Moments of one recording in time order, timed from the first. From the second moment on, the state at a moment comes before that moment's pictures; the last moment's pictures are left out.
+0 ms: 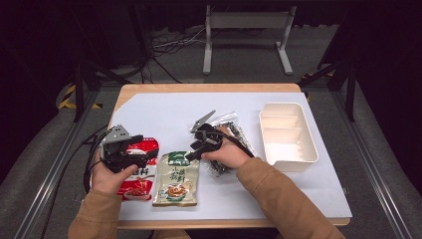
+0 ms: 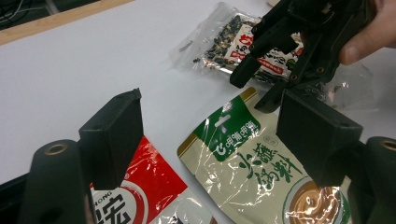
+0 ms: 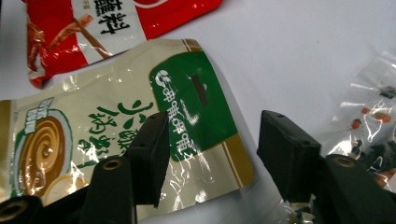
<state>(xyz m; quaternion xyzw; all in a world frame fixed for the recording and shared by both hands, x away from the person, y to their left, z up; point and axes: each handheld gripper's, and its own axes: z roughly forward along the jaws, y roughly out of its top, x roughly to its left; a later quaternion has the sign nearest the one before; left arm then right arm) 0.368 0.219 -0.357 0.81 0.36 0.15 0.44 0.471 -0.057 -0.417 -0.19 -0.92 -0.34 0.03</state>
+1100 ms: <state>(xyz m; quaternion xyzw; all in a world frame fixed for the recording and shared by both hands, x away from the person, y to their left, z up) 0.368 0.220 -0.356 0.80 0.36 0.16 0.44 0.463 -0.049 -0.416 -0.13 -0.93 -0.34 0.07</state>
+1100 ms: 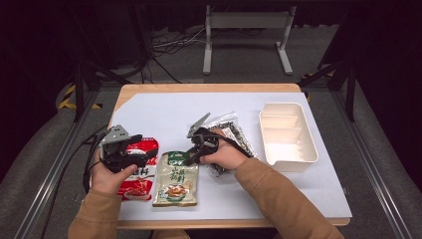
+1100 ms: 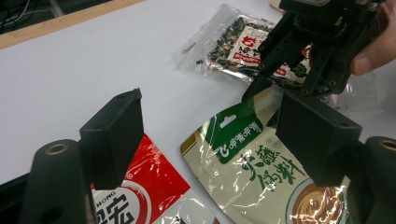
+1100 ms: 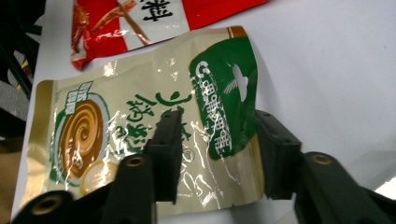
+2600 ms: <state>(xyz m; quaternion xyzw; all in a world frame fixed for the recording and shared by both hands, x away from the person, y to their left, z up) 0.366 0.233 -0.353 0.79 0.38 0.17 0.45 0.431 -0.054 -0.355 -0.09 -0.94 -0.33 0.06</state>
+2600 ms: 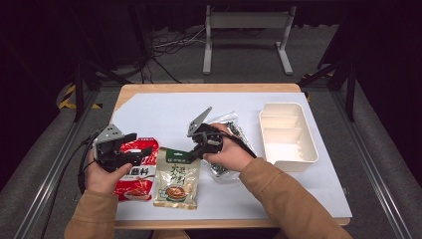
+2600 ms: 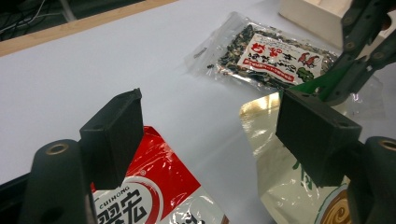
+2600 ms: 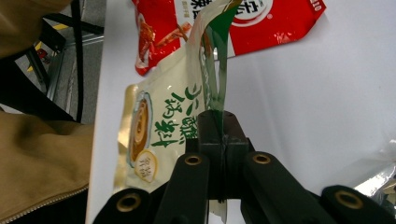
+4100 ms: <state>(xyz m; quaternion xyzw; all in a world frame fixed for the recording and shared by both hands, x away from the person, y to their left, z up) 0.365 0.243 -0.353 0.77 0.40 0.17 0.46 0.425 -0.128 -0.243 -0.07 -0.93 -0.36 -0.03</state>
